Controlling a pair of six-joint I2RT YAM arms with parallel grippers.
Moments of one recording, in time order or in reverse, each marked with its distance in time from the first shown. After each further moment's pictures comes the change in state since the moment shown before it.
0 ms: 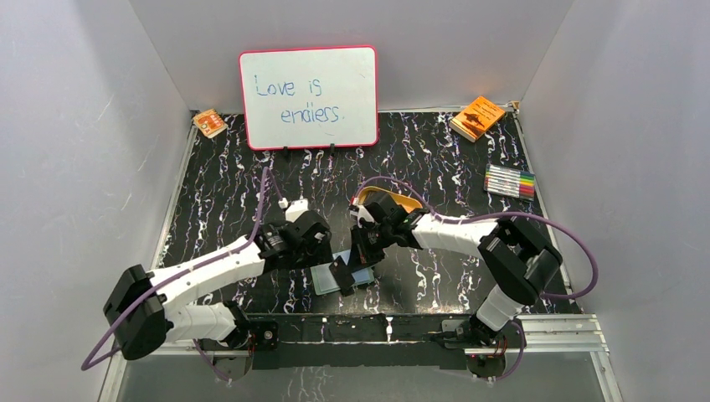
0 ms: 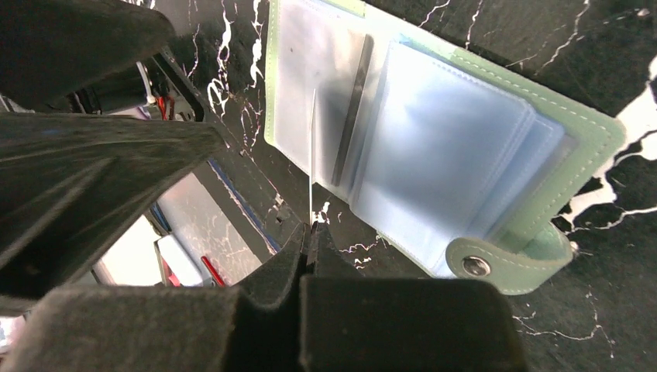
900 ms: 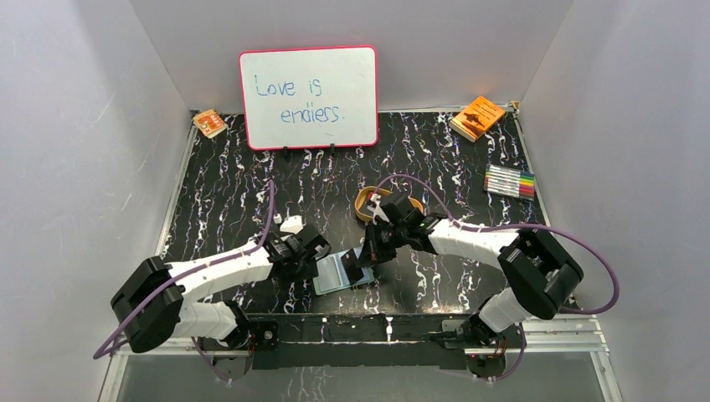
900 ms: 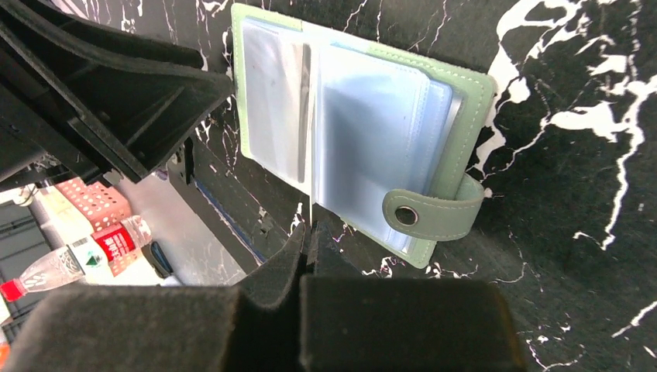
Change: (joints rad) left arm 0.006 0.028 -0.134 -0.013 -0.045 -0.064; right arm -0.053 -0.121 -0.096 0.027 0.103 0.055
